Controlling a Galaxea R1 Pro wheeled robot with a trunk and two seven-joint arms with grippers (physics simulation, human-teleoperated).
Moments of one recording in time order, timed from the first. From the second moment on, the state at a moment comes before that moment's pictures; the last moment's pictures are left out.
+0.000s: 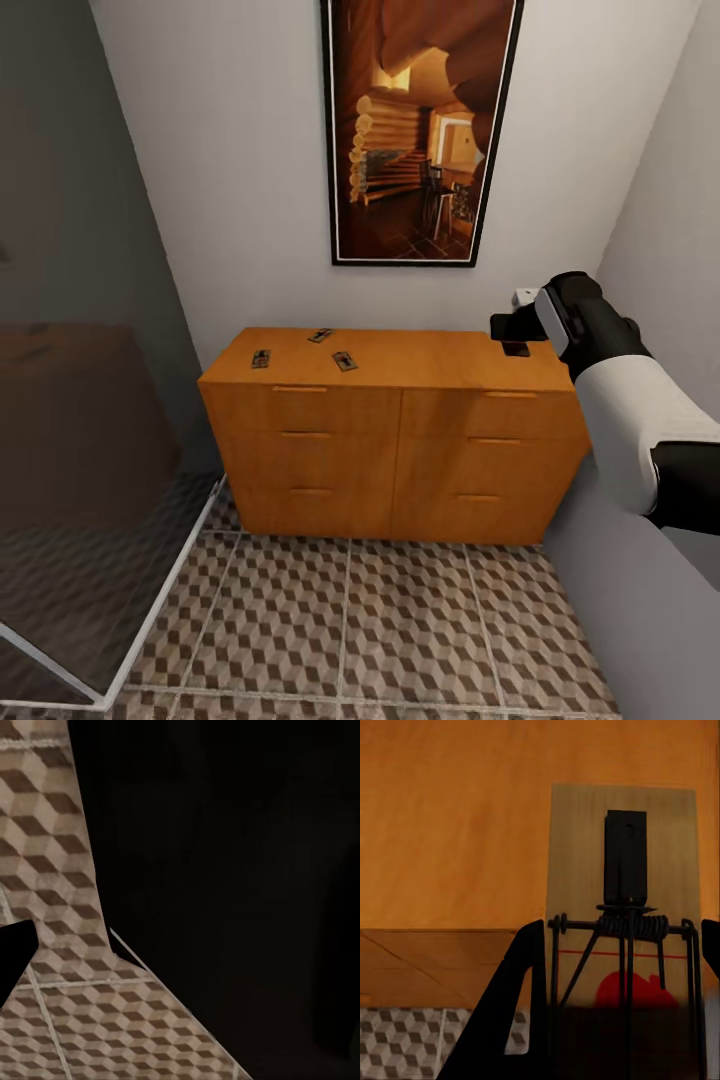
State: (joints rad) left arm 0.09 0.01 -0.06 -0.06 -0.01 -0.13 -0.03; right arm -1.48 -0.12 0.02 -0.59 0.00 0.99 0.10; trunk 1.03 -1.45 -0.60
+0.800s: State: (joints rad) left arm 0.09 0.01 -0.06 -0.06 -0.01 -0.13 -0.03; right arm -1.48 -0.12 0.02 -0.40 0.00 0.98 0.11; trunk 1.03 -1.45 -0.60
